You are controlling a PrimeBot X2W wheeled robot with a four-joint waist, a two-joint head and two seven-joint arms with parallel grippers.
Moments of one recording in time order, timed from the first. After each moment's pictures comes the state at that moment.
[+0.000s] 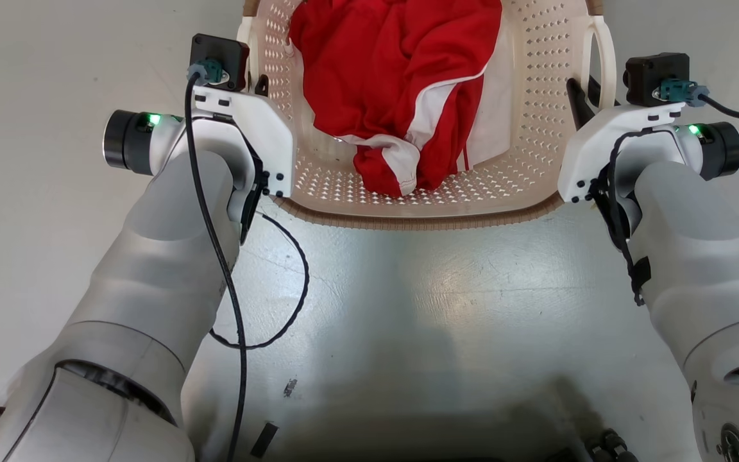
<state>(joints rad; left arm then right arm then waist) -1.17 0.02 -0.69 1.27 -0.59 0.06 -0.11 -1.11 -0.07 -0.01 1.30 -0.03 0.13 -0.14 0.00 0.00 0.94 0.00</state>
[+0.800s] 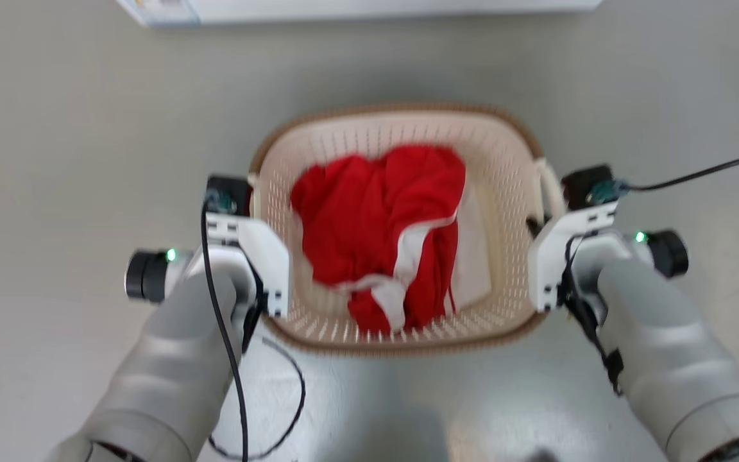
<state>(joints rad) -0.95 0.03 -0.75 1.29 -0.69 0.06 -0.03 -0.91 -0.07 0.31 1.24 0.24 0.12 0.08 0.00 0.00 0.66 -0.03</state>
